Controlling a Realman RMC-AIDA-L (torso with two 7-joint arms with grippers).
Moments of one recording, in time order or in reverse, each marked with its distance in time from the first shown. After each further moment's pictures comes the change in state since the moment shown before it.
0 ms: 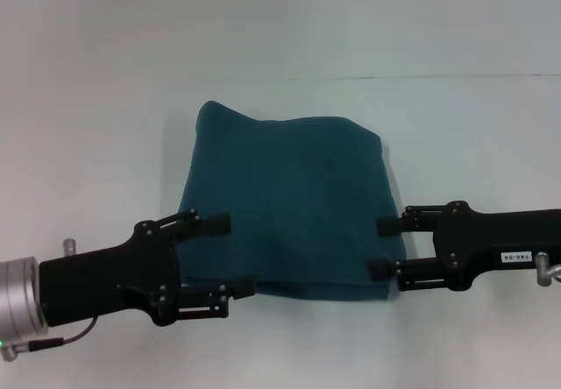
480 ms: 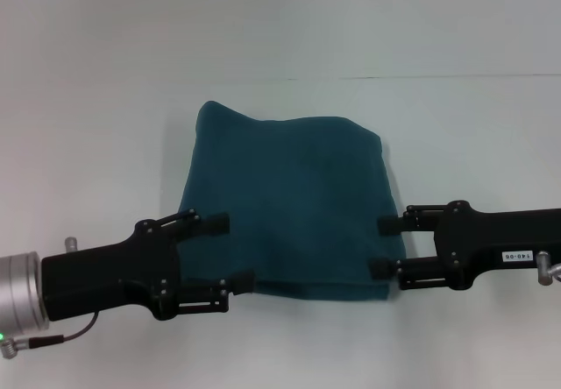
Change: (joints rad) left arm -0.011 0.004 0.000 0.004 0.015 -0.018 -0.057; right arm 0.000 -0.002 0.001 0.000 0.002 -0.001 0.007
